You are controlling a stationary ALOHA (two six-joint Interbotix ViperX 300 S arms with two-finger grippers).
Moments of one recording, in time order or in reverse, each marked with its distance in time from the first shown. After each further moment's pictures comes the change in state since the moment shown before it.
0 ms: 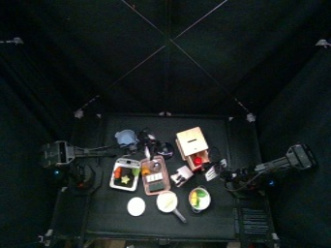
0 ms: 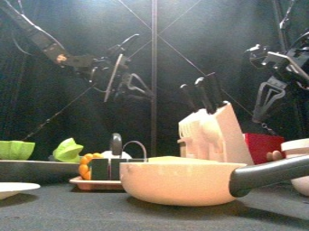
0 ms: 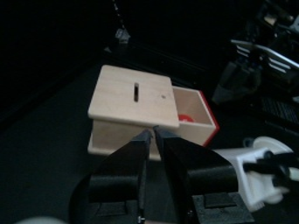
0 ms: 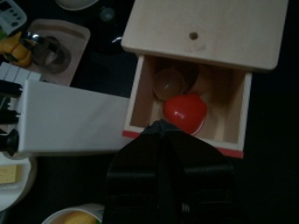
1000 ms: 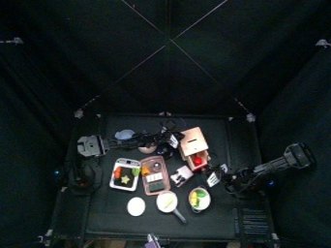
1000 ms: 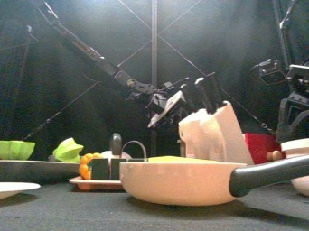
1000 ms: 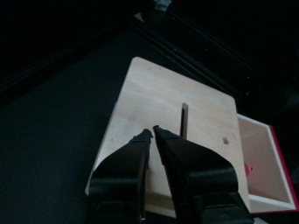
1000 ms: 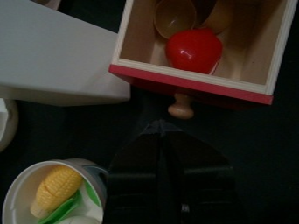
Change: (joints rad) left arm 0.038 0.397 -0.482 -0.160 0.382 -0.002; right arm -0.005 0.032 0.074 0.066 -0.117 0.000
